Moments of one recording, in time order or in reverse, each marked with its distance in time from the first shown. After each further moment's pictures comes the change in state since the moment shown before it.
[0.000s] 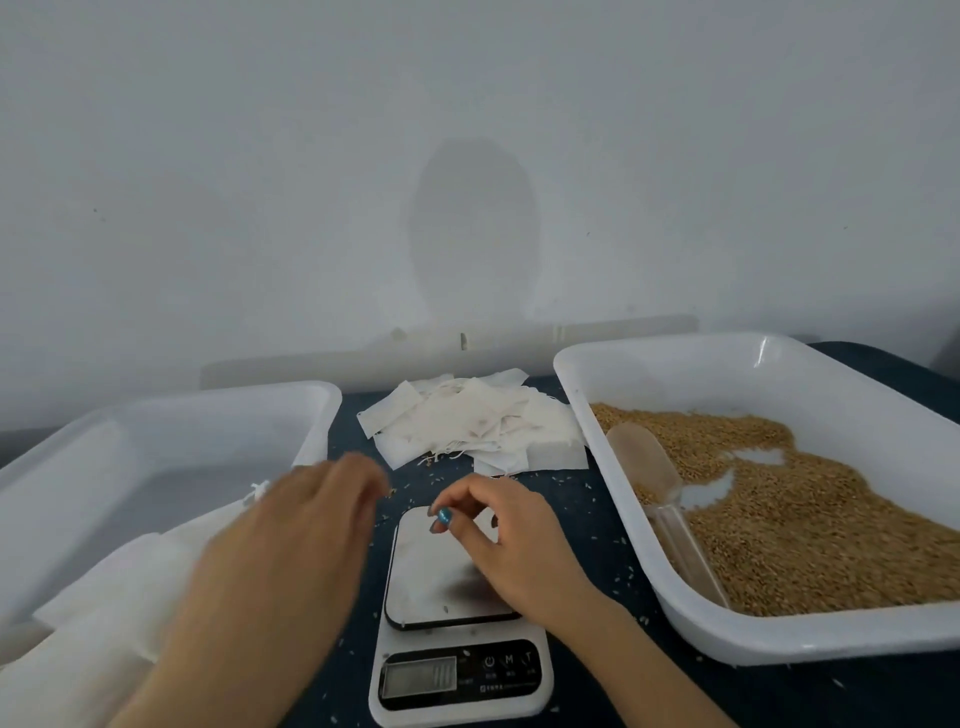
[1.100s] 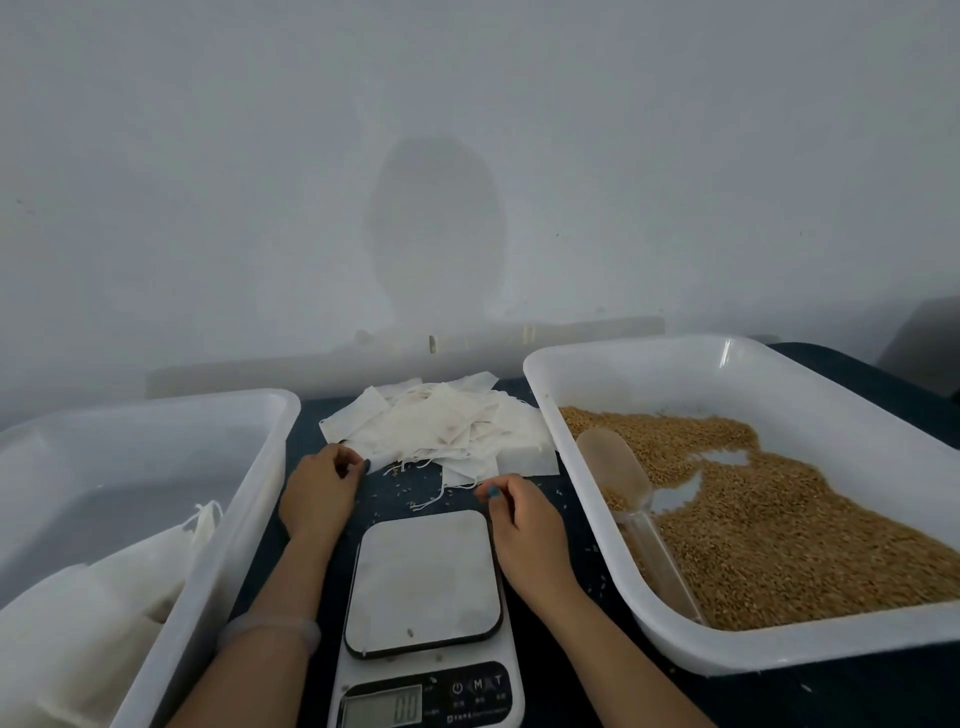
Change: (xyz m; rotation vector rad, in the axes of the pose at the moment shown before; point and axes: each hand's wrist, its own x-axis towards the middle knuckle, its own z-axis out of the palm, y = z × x) left_hand 0.091 -0.080 0.214 -0.254 -0.161 -0.534; right_hand 0.013 0.069 0.006 -0.033 0.278 0.357
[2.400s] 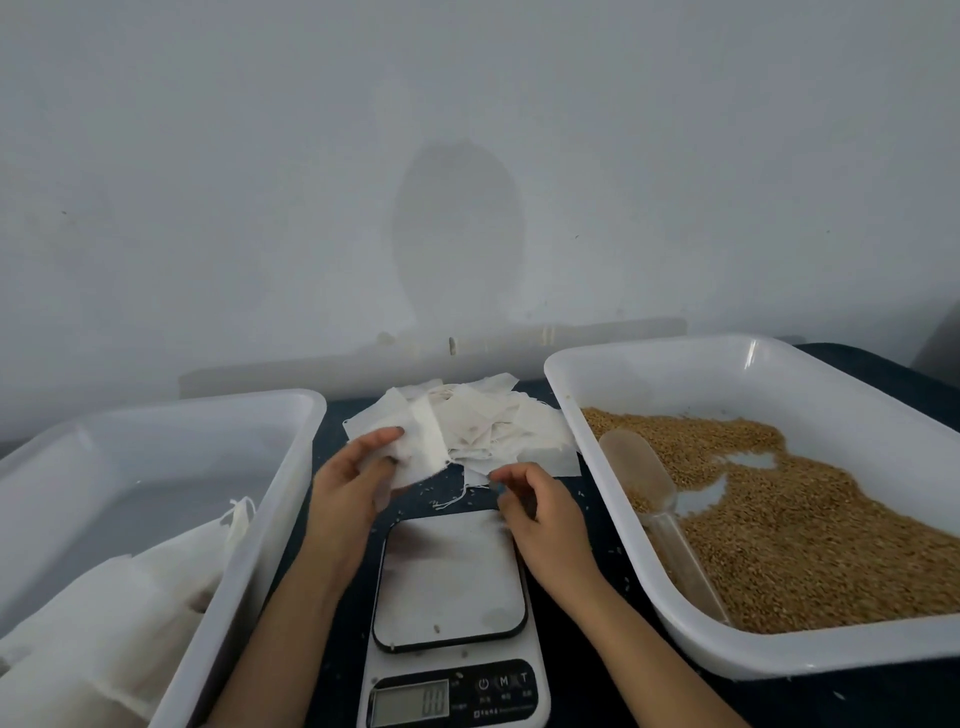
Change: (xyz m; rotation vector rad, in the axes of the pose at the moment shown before) left_hand -0.055 0.030 -0.038 -1.214 -0.206 -0.040; right_hand 0.002 -0.008 -0.005 0.181 -0.018 -0.107
